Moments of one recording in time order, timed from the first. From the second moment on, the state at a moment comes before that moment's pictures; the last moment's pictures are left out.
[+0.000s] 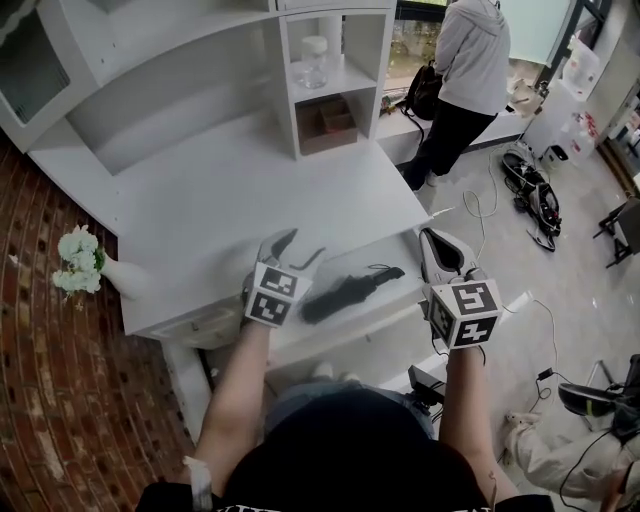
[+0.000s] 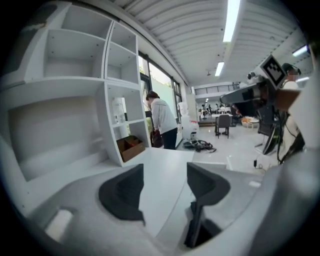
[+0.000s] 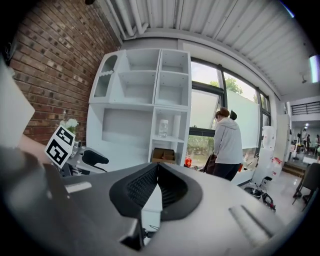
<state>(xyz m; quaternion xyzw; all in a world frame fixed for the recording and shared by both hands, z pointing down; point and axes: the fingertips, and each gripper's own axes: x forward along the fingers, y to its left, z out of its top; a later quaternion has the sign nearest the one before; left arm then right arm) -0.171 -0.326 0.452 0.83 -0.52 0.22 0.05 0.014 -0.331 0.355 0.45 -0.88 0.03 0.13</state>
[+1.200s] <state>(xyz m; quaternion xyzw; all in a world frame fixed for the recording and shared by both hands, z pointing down) -0.230 -0.279 0.213 0.76 -0.62 -0.01 -0.18 -0.010 -0.305 0.224 0.42 -0.90 -0.11 0.00</state>
